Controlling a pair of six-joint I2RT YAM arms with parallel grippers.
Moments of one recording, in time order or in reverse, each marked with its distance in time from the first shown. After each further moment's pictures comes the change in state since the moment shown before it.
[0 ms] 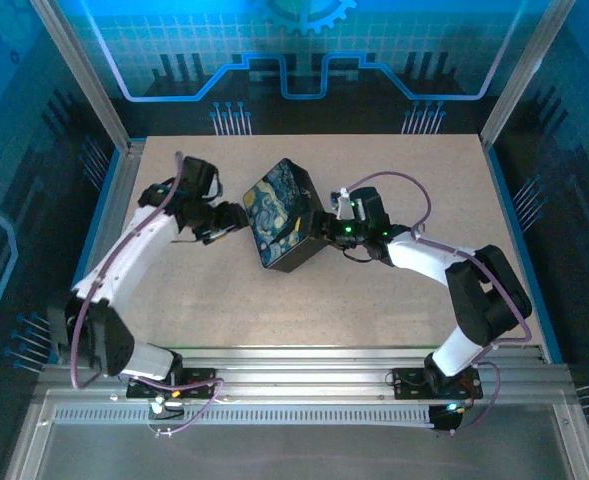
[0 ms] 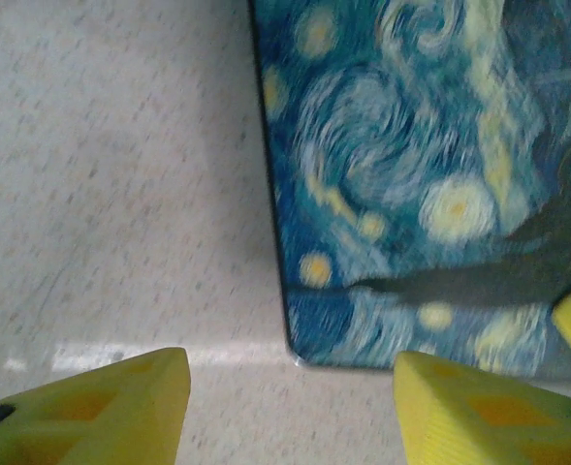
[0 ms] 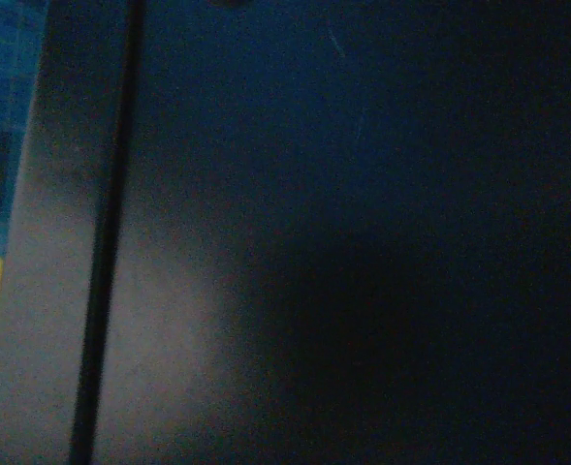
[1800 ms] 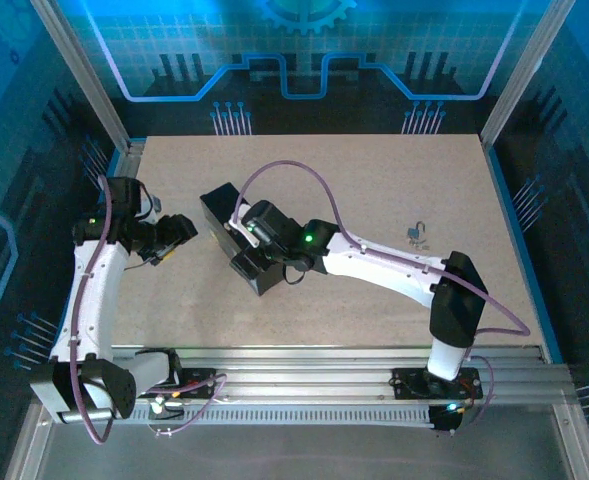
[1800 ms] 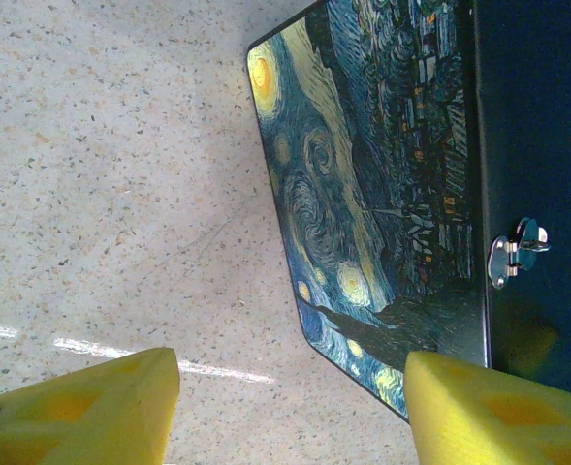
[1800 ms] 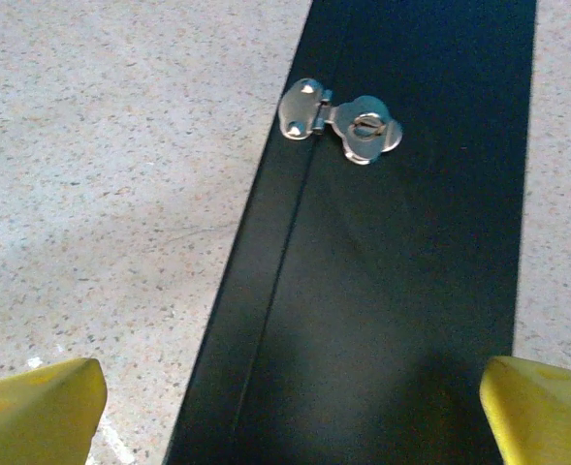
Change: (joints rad) left arm 0.405 -0.314 -0.141 -0.197 0.119 0.148; right arm 0.559 0.147 0.643 -0.700 0.728 -0.727
